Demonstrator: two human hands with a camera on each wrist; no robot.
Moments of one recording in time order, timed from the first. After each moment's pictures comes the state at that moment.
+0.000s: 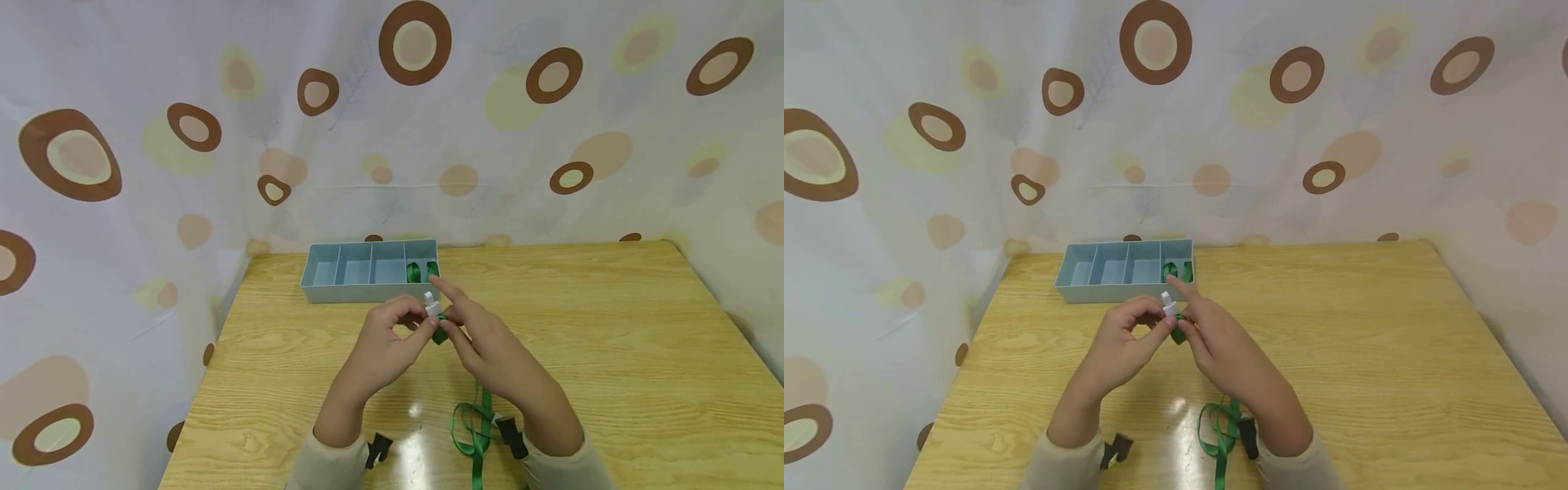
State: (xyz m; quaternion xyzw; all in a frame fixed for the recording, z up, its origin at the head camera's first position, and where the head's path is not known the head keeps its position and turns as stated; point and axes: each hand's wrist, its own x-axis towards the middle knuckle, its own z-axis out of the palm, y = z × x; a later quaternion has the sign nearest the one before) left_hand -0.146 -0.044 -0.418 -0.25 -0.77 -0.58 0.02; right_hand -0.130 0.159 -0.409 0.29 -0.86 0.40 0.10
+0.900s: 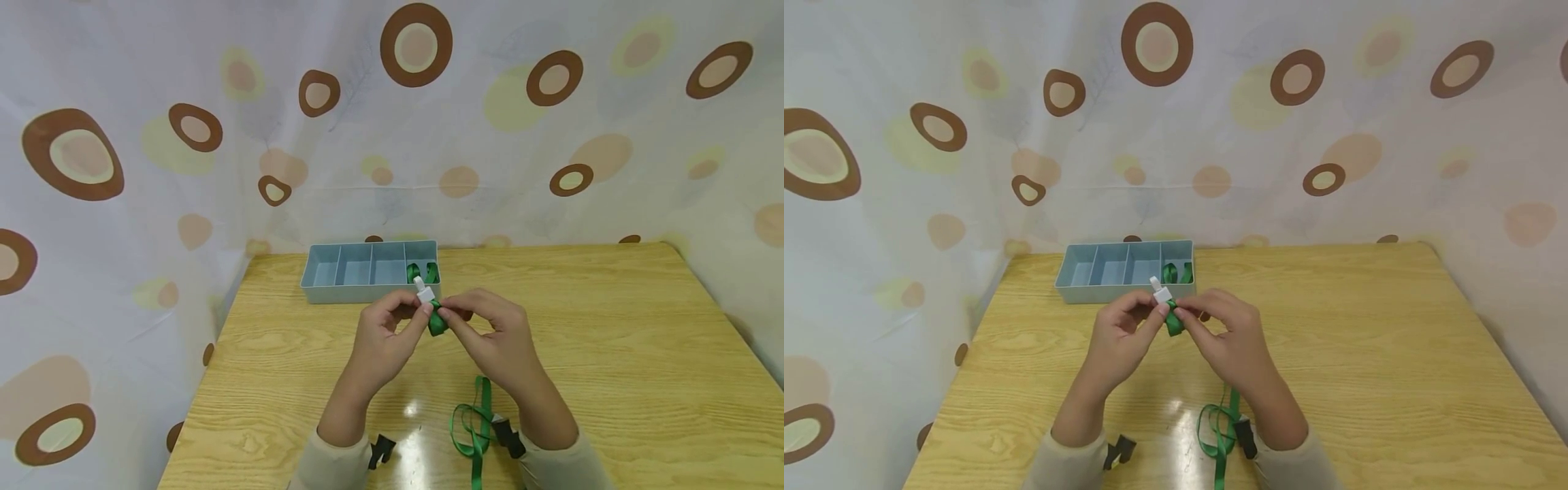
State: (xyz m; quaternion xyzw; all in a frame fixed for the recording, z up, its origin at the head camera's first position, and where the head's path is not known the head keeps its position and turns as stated) left_hand -0.147 -0.039 -0.420 -0.25 -0.71 -0.66 0.06; right_hand -0.138 0.156 -0.416 0.28 -0.76 0.53 0.26
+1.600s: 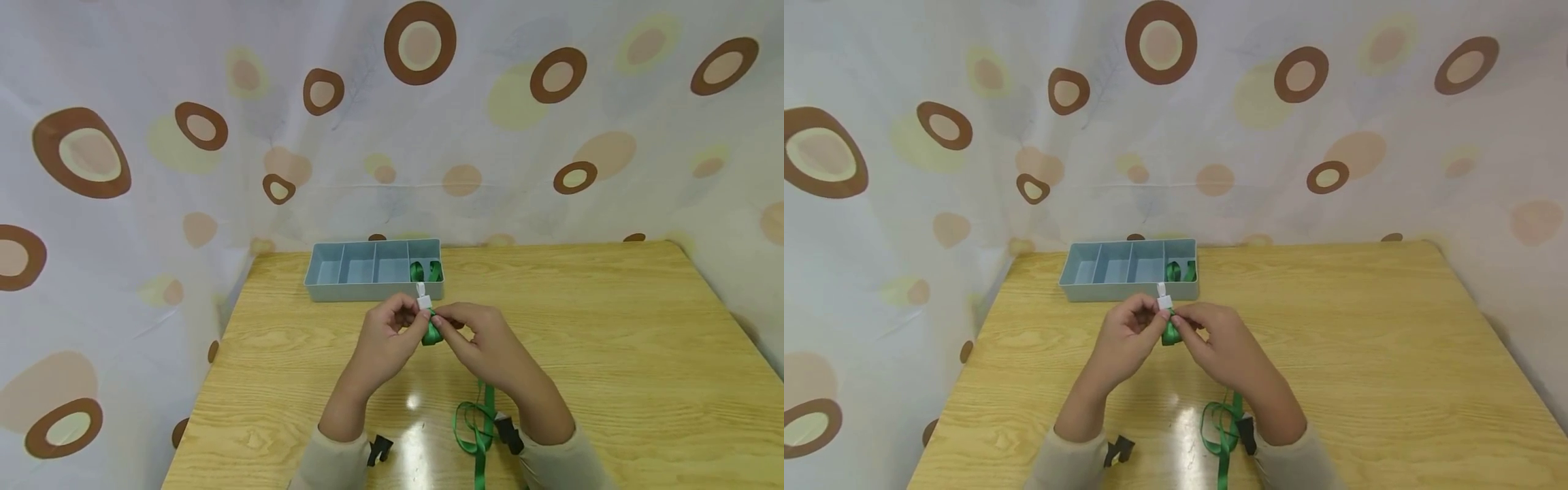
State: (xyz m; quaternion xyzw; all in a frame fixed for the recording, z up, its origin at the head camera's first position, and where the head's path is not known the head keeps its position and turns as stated) left_hand -0.151 -0.047 -0.438 -0.20 -0.75 -0.63 0.00; right_hand -0.139 0.153 -0.426 0.27 -0.84 0.46 0.08
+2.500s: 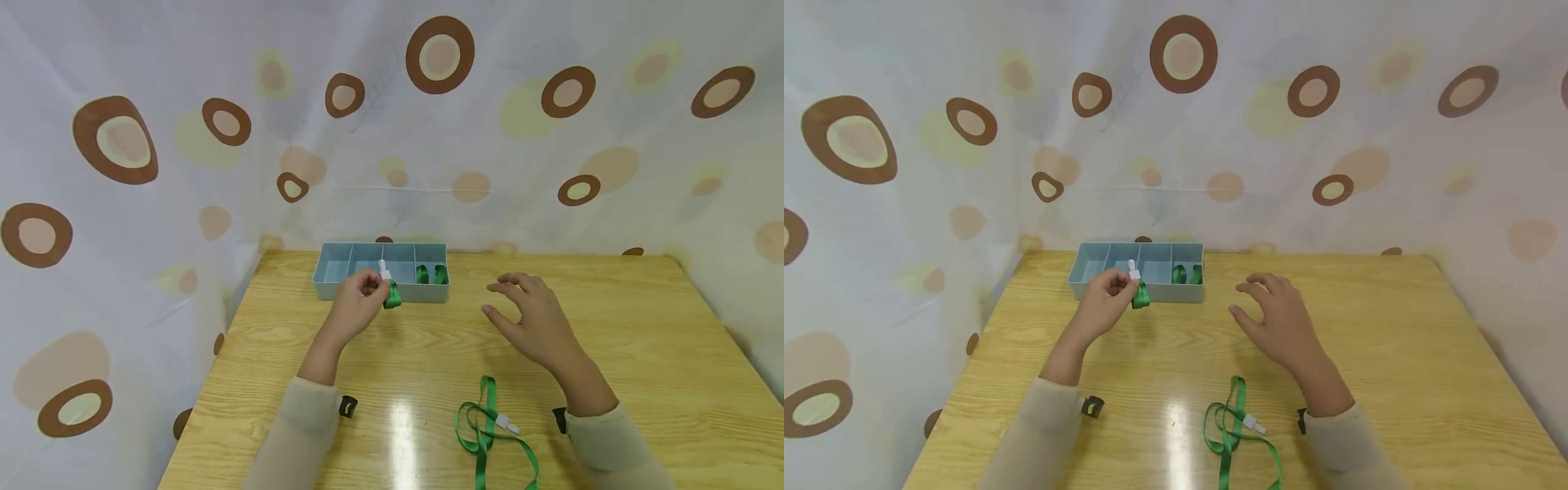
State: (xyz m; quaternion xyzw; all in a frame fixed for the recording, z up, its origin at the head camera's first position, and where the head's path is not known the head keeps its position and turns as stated) left_hand -0.216 -0.111 -0.460 -0.13 -0.80 -0.58 0.00; right_hand -0.171 0.221 -0.456 0.22 -0.92 0.25 0.20
